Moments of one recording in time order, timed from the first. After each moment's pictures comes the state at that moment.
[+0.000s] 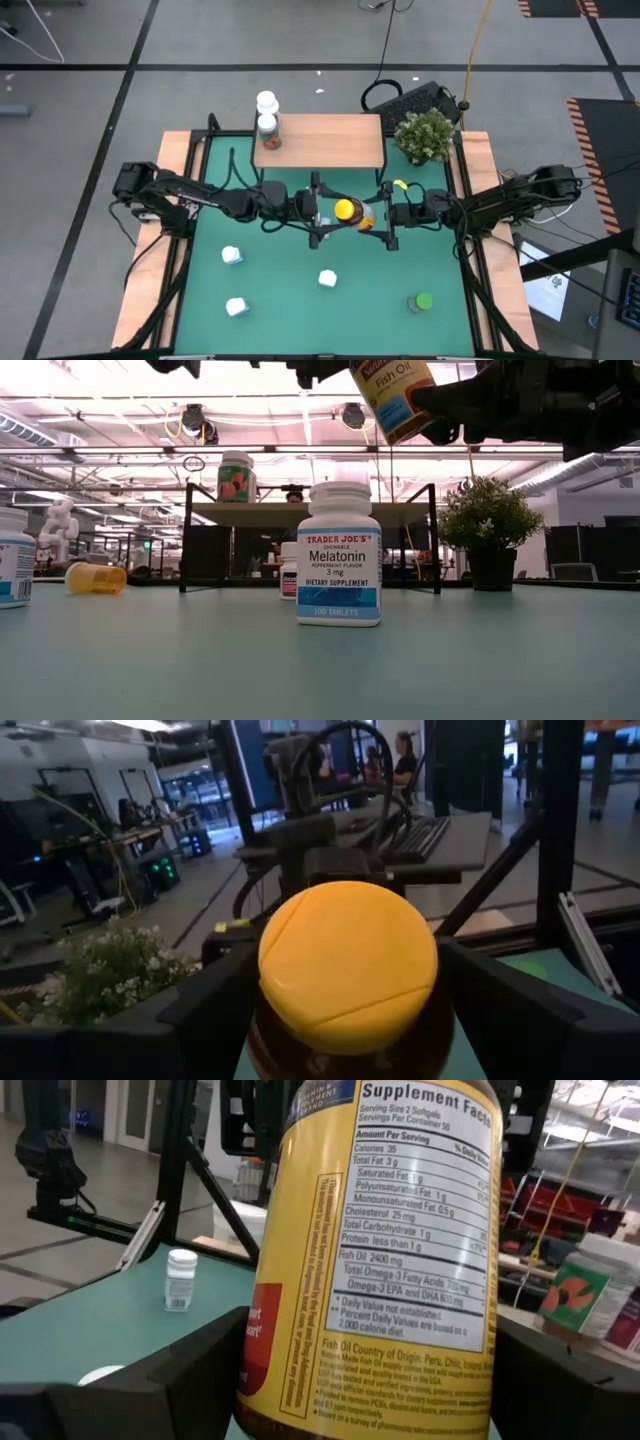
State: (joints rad) left arm -0.08 1.60 1.02 0.61 -0.04 0.21; right arm 0.04 1.24 0.28 1.05 -0.05 -0.24
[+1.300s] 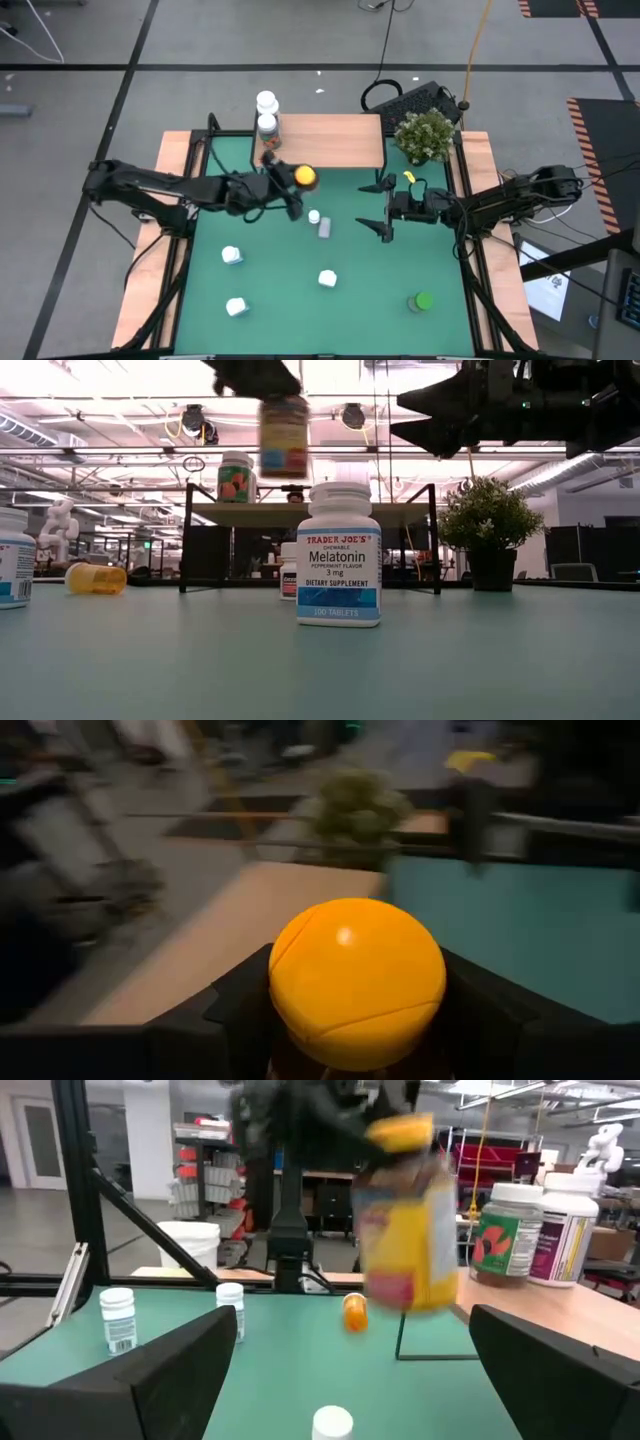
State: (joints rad) left arm -0.07 1.29 1.02 -0.03 -0.63 0.05; right arm 0.03 1.23 0.29 1.02 0.13 -0.06
